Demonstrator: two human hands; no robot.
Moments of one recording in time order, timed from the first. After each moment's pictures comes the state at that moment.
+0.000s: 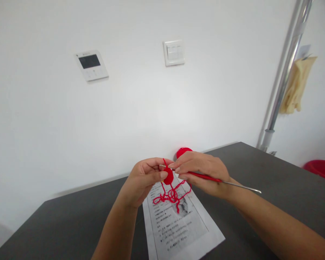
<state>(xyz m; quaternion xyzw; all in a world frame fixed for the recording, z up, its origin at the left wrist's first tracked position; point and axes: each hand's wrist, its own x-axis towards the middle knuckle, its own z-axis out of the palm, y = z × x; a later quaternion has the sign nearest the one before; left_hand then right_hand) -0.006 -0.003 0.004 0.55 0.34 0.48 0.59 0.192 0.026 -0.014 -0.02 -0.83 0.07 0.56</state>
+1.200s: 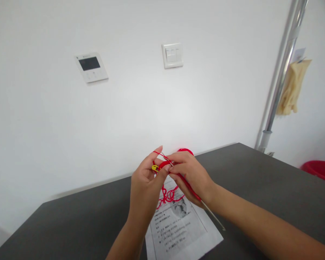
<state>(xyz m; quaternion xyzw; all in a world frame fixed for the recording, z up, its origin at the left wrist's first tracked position) 0.024 -0.021 -0.006 0.53 0.42 0.64 0.38 0.167 0.026 -0.040 -0.11 -0.80 0.00 0.59</state>
